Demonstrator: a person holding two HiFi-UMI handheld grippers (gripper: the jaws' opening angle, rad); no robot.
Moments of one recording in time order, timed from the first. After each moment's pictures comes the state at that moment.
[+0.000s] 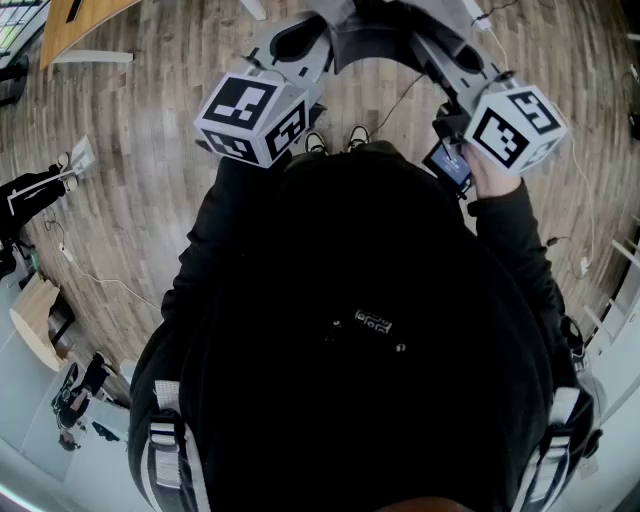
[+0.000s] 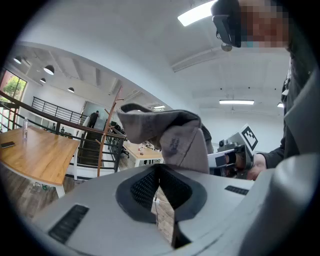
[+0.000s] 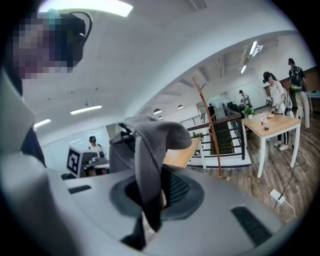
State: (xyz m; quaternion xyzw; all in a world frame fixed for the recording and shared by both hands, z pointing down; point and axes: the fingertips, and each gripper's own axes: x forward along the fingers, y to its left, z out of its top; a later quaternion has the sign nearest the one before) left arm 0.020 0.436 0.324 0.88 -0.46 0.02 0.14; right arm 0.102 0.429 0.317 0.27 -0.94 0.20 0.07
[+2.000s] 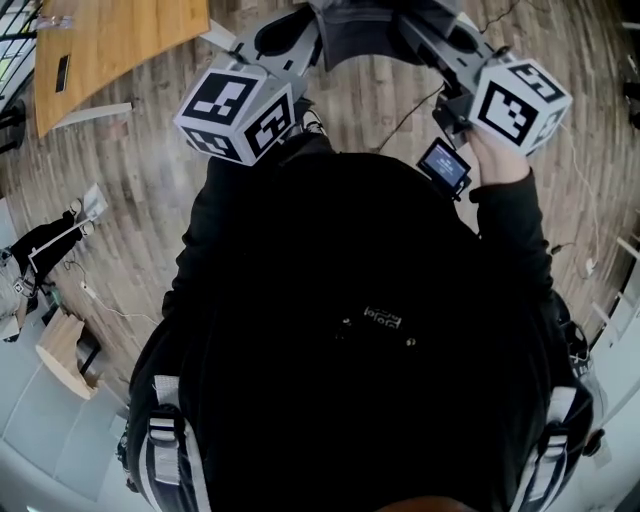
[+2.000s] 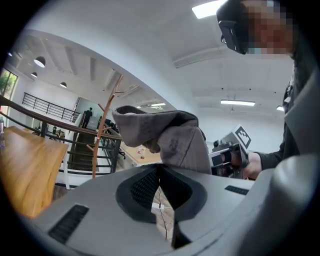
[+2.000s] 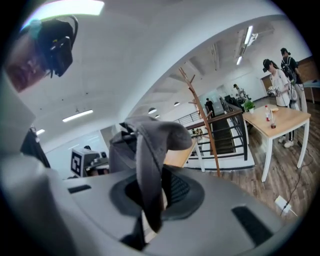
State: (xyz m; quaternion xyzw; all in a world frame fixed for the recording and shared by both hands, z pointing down) left arm -0.001 0.216 0.313 0.89 -0.42 0.02 0.15; right arm 0.079 0.210 0.312 0.27 -0.93 0.24 0.08
